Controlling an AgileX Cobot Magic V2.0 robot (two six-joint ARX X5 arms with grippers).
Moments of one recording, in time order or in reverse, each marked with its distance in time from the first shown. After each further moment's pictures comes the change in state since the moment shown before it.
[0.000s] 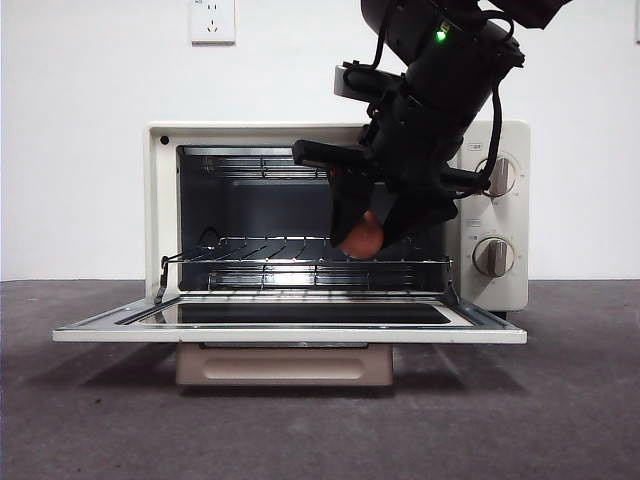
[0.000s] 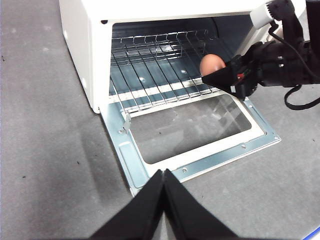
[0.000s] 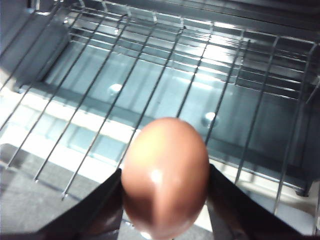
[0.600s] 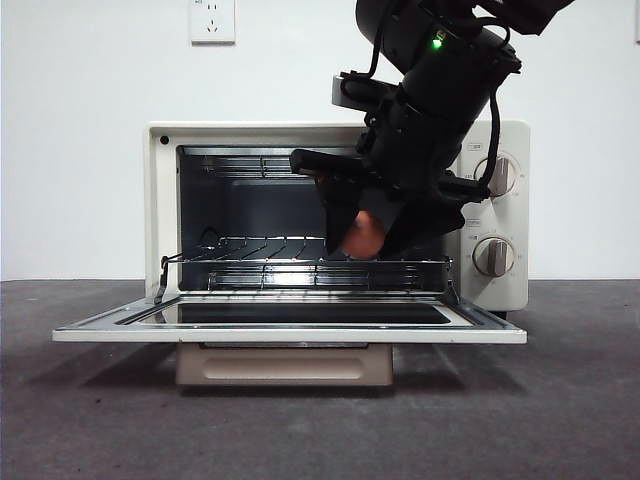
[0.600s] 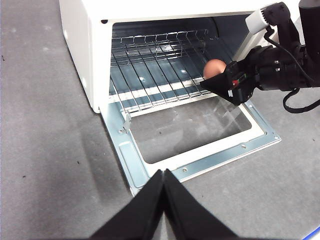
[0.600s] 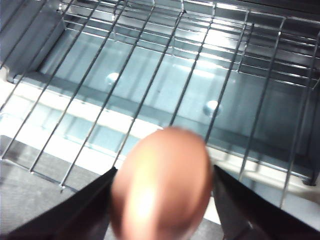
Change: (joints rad) left arm 0.000 0.000 0.000 -0.002 0.000 0.000; right arm 0.005 0.010 0.003 -0.025 0.000 0.015
